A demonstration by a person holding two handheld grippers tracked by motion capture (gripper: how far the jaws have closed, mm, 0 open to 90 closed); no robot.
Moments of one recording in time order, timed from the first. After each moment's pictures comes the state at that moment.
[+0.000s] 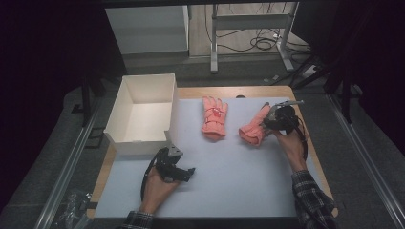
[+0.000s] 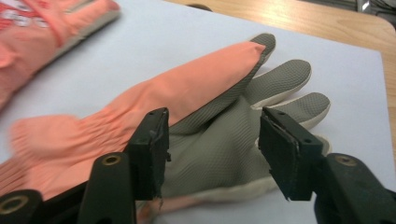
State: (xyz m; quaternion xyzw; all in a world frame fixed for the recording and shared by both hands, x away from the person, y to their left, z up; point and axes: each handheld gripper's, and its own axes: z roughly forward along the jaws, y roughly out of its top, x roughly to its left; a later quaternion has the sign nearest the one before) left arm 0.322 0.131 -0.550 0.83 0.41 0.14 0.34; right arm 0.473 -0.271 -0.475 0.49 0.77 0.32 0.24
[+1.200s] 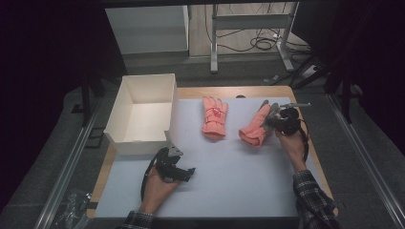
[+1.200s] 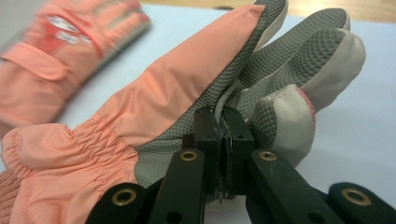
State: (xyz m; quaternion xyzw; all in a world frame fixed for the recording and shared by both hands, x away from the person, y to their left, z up) left arm 0.322 0.131 -0.550 0.83 0.41 0.14 0.34; right arm 0.469 -0.286 -0.480 0.50 0.76 0.38 0.17
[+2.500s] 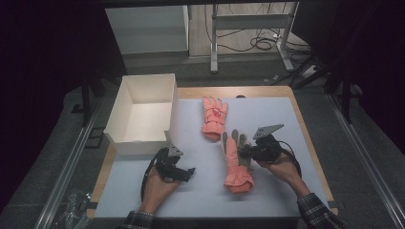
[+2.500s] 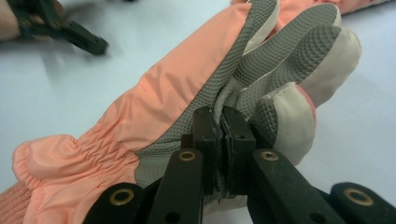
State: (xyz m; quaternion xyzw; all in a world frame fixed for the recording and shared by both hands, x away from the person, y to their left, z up) left arm 0.322 0.131 -0.550 0.83 0.41 0.14 0.34; right arm 0.380 -0.214 -0.485 0.24 0.89 0.39 0.04
